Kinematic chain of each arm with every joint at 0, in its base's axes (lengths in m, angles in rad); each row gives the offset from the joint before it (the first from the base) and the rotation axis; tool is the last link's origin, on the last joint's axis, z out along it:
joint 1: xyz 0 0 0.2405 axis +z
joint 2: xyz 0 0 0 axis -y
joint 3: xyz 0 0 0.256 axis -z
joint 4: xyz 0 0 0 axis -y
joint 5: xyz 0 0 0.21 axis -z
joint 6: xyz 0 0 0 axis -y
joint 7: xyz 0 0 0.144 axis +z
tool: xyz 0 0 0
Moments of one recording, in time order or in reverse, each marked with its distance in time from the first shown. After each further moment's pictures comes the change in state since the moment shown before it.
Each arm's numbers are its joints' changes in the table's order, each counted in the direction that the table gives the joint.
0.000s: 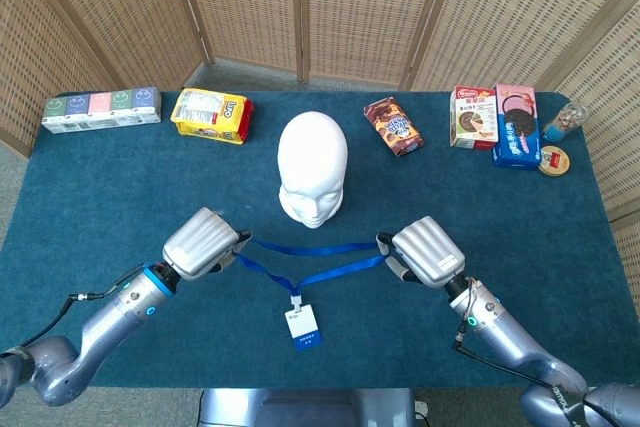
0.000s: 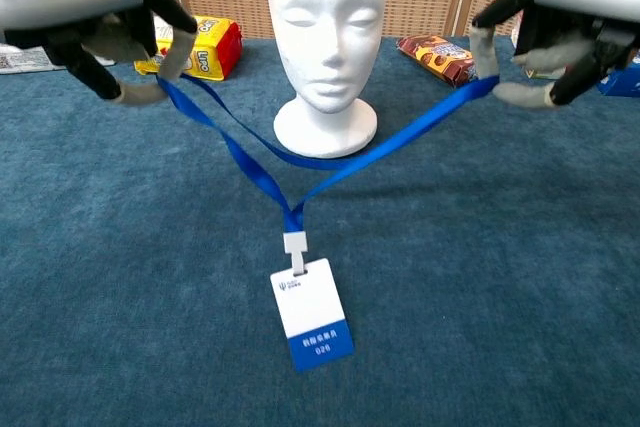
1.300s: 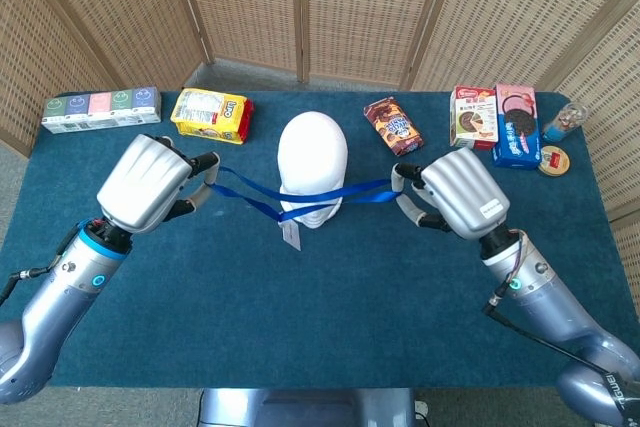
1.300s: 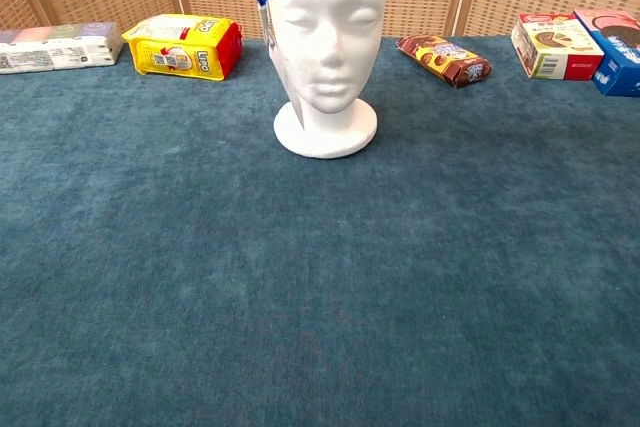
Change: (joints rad) left arm -0.005 -0.292 0.250 0.233 0.136 -0.142 -0.049; right arm 0.057 -0.333 -0.238 0.178 -0.114 -0.005 0.201
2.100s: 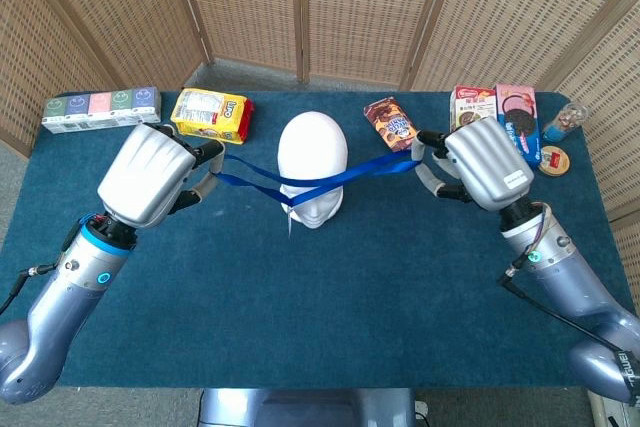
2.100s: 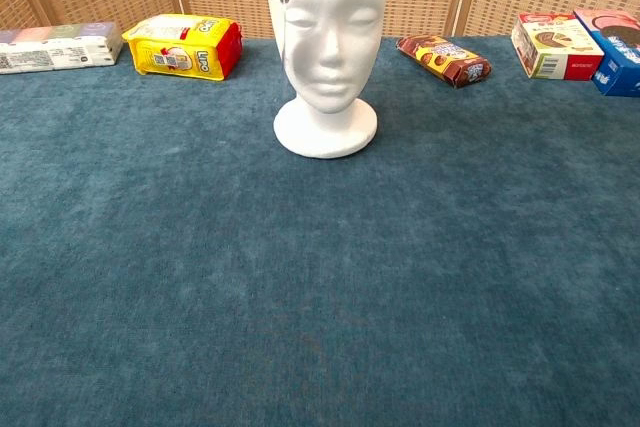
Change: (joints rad) left arm -0.031 0.003 0.039 0.048 0.055 -0.029 0.081; right arm 0.016 -0.031 -0.033 -0.106 -0.018 0.005 0.098
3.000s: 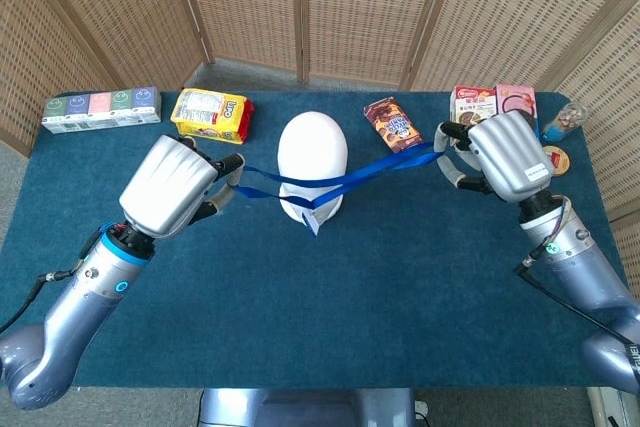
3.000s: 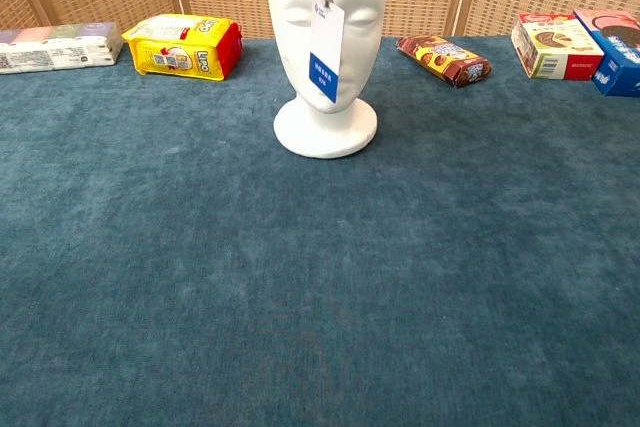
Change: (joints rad) left arm -0.033 0.047 -0.017 0.025 0.020 0.013 0.073; right arm -0.013 0.006 0.022 -0.086 0.011 0.000 0.044
